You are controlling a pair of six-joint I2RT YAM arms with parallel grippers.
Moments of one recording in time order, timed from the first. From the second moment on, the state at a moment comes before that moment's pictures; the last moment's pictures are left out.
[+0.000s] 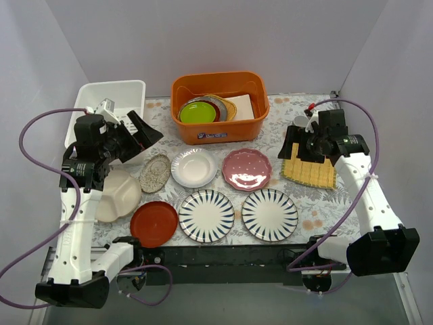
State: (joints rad) left arm -0.05 0.98 1.31 -0.82 0.30 -0.63; right arm 0.13 1.23 1.23 -0.88 -0.27 0.22
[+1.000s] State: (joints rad) left arm -0.27 1.17 1.19 -0.52 0.59 -0.76; right arm 0.11 1.11 0.95 -0.89 -0.23 0.21
